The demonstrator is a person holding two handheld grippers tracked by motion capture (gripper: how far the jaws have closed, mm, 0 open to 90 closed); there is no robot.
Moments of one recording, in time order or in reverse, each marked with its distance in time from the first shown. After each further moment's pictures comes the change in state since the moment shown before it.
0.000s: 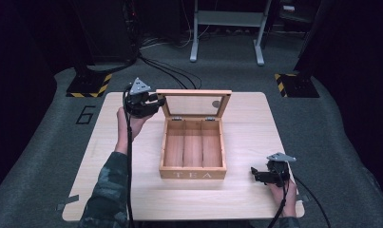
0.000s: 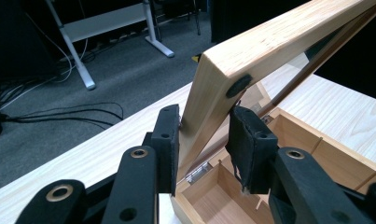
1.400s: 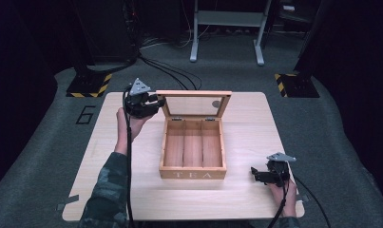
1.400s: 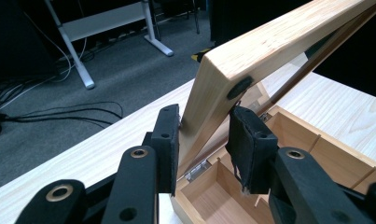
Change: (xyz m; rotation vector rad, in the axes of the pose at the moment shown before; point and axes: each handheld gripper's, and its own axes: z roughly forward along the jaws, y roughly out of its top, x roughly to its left) left arm -0.001 -0.001 -0.002 0.004 -0.001 0.003; right arm -0.001 0.000 0.000 -0.003 0.002 -0.012
